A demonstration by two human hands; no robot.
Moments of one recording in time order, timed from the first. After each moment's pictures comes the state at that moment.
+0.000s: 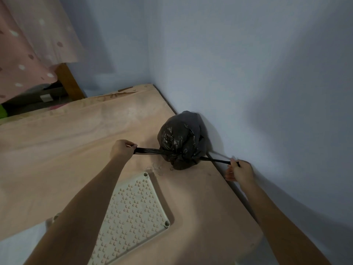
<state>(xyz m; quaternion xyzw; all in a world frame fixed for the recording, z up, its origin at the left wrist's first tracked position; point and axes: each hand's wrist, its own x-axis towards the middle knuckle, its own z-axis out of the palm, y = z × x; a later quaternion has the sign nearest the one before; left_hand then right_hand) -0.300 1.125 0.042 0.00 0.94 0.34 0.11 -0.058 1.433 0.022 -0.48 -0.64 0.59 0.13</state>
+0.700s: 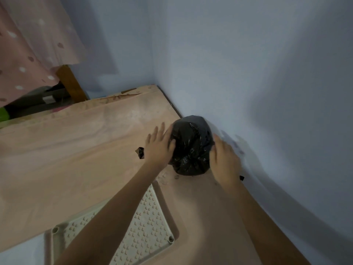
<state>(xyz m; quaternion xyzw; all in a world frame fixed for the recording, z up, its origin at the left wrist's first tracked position) -0.260 1.212 0.068 0.28 0.94 0.16 -0.03 -0.125 1.373 0.078 -0.21 -0.92 0.15 0.29</state>
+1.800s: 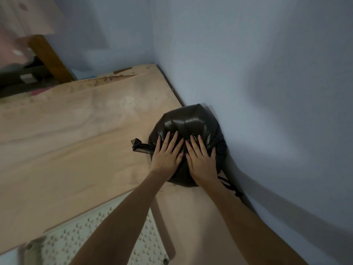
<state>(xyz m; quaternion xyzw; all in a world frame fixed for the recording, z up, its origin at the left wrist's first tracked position) -0.287 1.248 -0.032 0.38 0.92 0.01 0.01 -0.208 1.374 -0.026 -0.12 -0.99 0.05 0.00</state>
